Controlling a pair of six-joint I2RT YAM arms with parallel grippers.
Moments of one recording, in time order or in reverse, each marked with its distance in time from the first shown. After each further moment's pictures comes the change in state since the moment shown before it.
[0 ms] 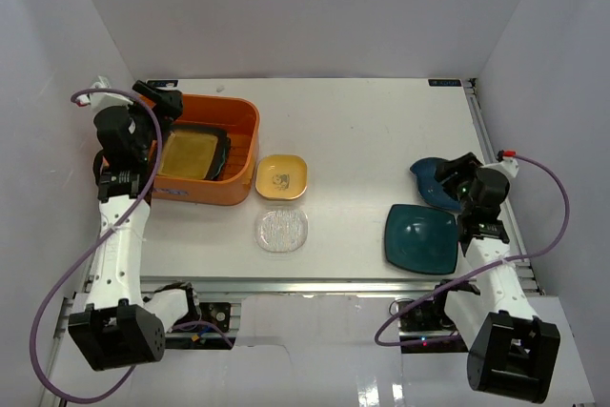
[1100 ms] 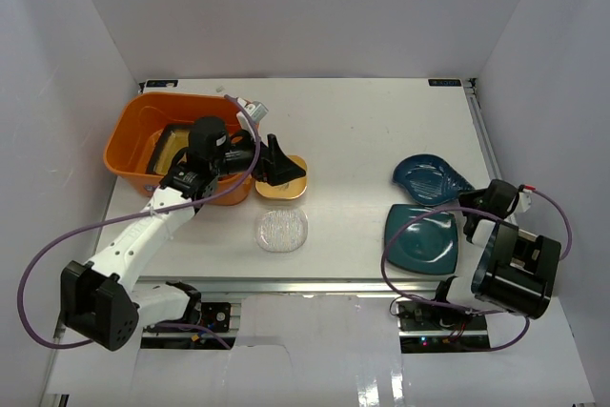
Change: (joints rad) left arm -0.581 0.103 -0.093 0.012 0.671 0.264; right arm -0.299 0.488 -0.095 0.298 0.003 0.283
